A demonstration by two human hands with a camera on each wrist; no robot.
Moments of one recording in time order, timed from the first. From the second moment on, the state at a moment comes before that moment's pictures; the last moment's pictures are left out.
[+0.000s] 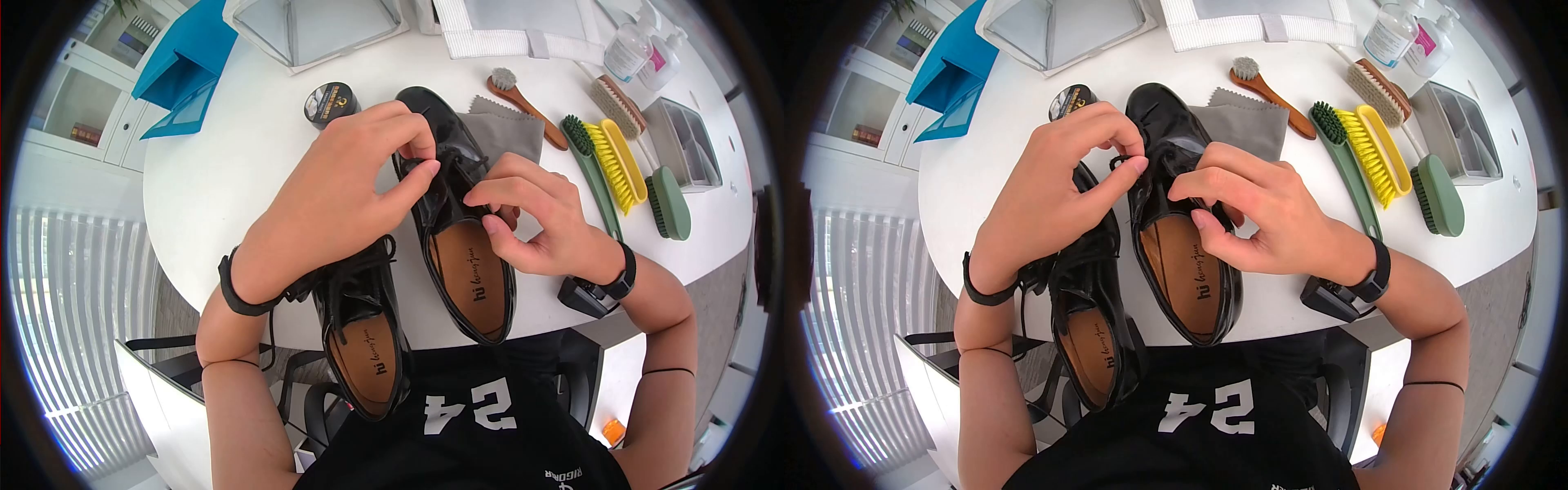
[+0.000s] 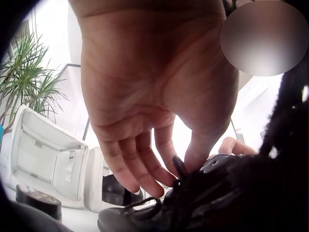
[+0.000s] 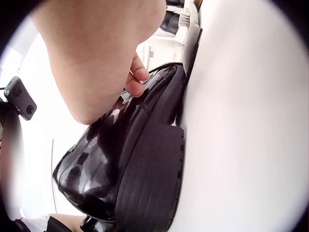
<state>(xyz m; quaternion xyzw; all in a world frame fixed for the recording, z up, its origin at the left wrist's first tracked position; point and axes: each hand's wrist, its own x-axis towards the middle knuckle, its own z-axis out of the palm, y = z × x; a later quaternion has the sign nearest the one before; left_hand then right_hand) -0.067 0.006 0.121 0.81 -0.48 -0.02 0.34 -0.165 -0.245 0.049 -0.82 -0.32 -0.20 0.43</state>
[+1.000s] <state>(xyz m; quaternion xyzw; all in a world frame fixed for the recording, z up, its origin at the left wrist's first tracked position) -0.068 0.001 0.115 0.81 -0.47 -0.03 0.34 -0.165 -0.245 0.050 -0.83 -0.32 -0.18 0.42</state>
